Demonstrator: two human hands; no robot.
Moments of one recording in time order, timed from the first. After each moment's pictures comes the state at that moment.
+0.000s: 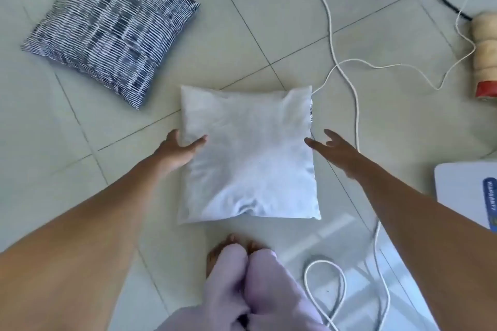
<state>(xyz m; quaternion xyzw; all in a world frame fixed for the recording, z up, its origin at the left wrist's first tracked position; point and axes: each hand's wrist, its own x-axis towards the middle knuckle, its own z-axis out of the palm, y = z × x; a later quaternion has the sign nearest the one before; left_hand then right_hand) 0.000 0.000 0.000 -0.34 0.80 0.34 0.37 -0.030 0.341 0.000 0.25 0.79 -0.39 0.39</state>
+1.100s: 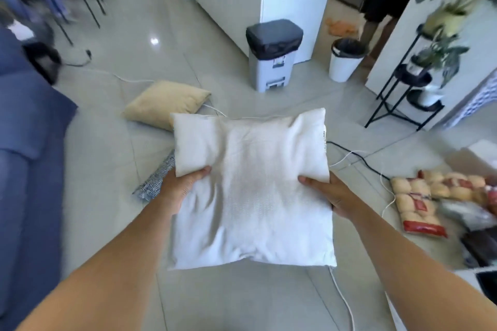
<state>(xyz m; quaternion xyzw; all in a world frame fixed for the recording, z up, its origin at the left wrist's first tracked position) -0.046 -0.020 0.438 -0.34 0.63 0.69 0.02 -0.094 0.313 0.421 0.10 0.69 -0.68 0.25</state>
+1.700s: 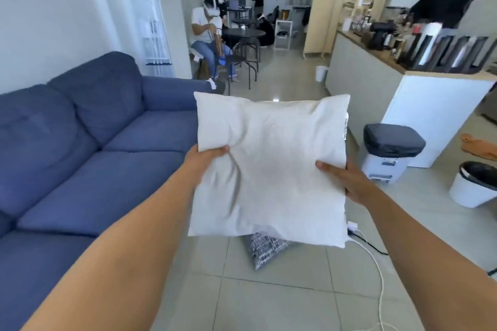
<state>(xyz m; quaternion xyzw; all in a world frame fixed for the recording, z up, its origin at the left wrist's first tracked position) 0.117 -0.193 0.701 -0.34 0.57 0.72 -0.22 -0.102 0.093 0.681 -0.21 0.66 -0.65 0.31</state>
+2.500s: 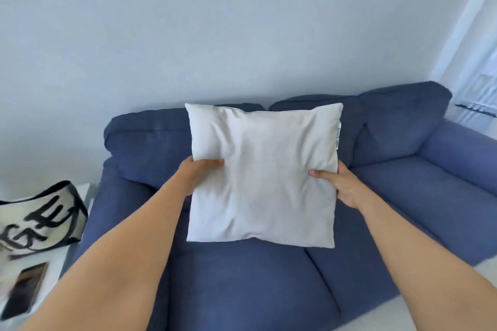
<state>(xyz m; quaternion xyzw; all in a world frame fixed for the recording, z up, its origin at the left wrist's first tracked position) 0.669 -0.453 0.701 -0.64 0.28 0.49 -0.52 0.326 -0.543 0.680 -0.52 0.45 -0.36 0.64</state>
